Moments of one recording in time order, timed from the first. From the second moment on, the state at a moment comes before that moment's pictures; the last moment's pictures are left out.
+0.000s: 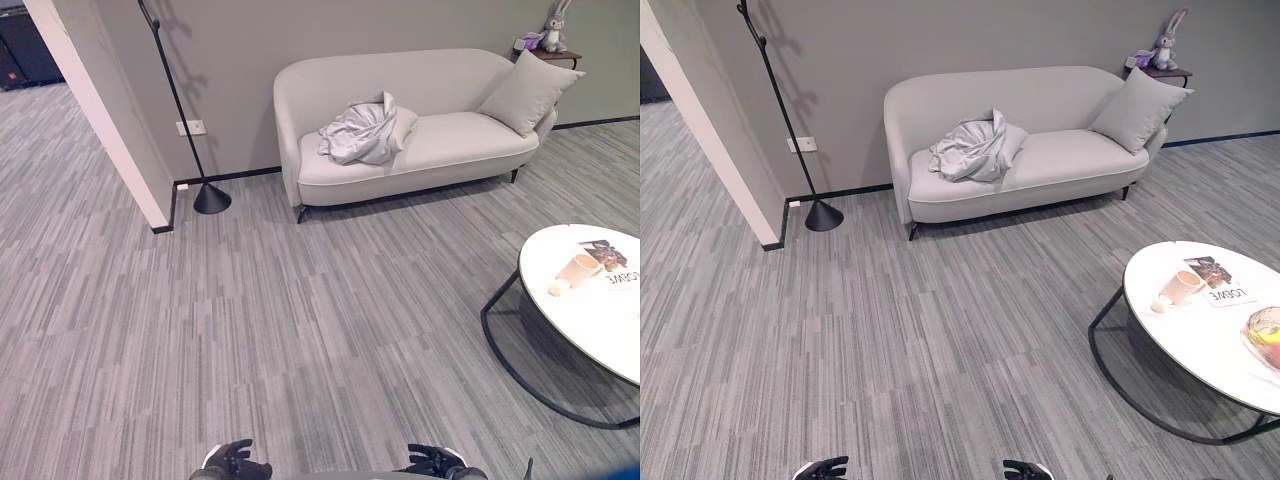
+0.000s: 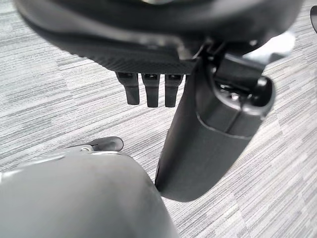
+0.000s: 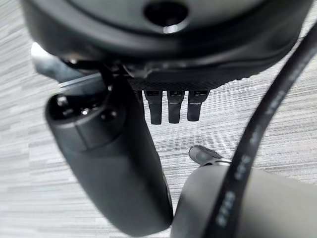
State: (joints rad) left arm -0.01 0.19 -0.26 1.33 -0.19 -0.10 -0.03; right arm -0.02 -0.22 0.32 1.28 0.23 -0.02 0.07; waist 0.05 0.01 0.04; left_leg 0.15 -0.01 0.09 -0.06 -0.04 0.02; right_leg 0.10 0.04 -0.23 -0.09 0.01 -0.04
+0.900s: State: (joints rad) left arm -0.07 0.19 -0.35 1.33 -0.03 -0.11 -0.01; right arm -0.07 -0.23 0.32 1.30 0.16 -0.02 0.07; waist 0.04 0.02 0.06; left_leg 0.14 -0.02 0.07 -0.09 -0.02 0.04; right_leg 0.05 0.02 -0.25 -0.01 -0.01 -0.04
